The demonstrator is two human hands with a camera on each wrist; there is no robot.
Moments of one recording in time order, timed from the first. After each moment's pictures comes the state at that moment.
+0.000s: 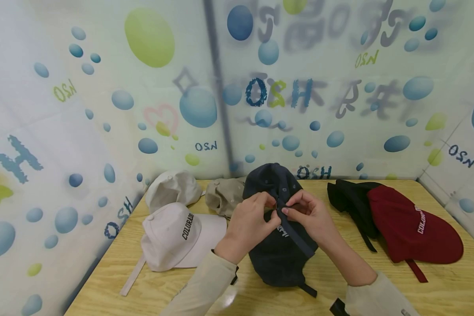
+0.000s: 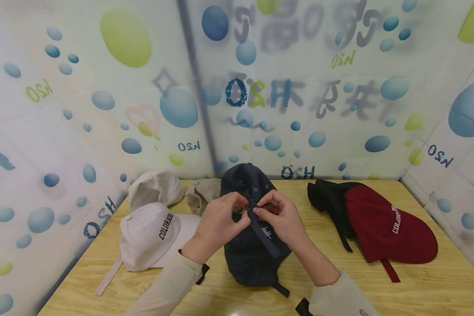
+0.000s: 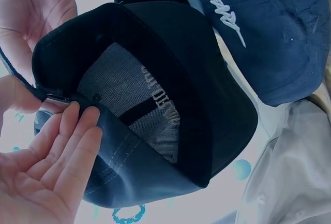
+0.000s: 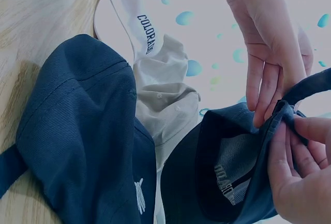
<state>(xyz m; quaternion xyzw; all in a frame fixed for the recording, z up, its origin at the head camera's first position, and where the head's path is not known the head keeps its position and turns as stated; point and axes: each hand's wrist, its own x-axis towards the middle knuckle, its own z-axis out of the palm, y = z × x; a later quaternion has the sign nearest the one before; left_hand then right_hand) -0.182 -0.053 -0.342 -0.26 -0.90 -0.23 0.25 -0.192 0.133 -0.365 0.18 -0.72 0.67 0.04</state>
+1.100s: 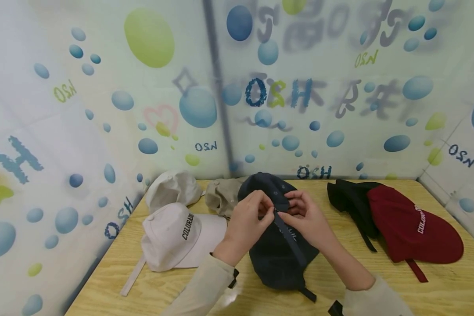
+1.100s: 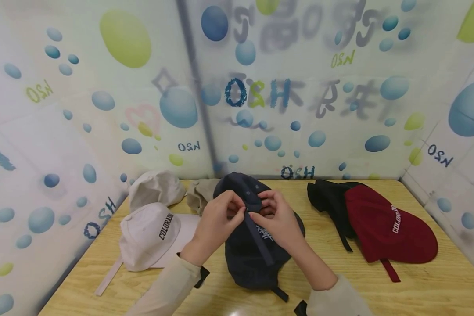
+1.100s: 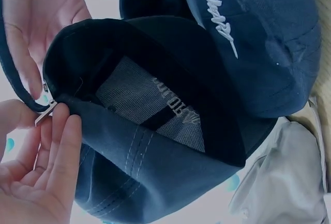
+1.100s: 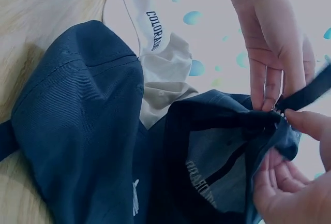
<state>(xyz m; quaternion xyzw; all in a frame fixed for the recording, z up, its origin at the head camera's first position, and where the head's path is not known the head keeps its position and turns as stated) -0.181 -0.056 -0.342 -0.26 -0.88 -0.33 0.21 -0.185 0.124 -0.360 0.14 -0.78 0.61 0.03</state>
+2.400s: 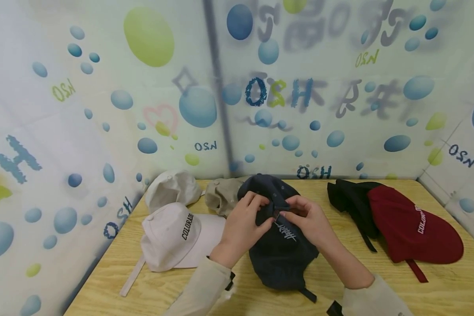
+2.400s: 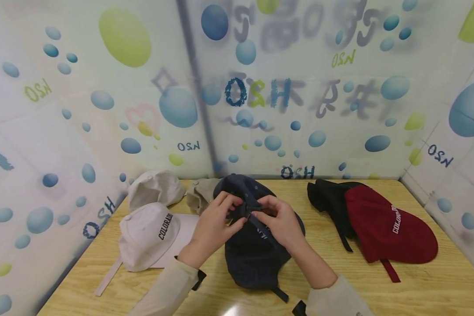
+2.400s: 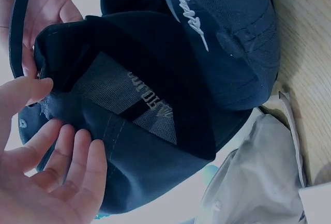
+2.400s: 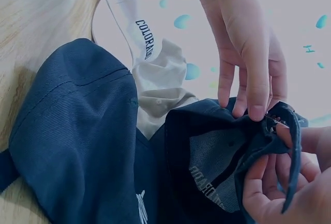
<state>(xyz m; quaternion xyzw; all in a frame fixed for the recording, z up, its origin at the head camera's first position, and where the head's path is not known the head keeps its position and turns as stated) -0.185 -0.065 -0.359 -0.23 -0.92 -0.23 0.22 -0.189 0.125 -0.362 0.12 -0.78 0.61 0.02</state>
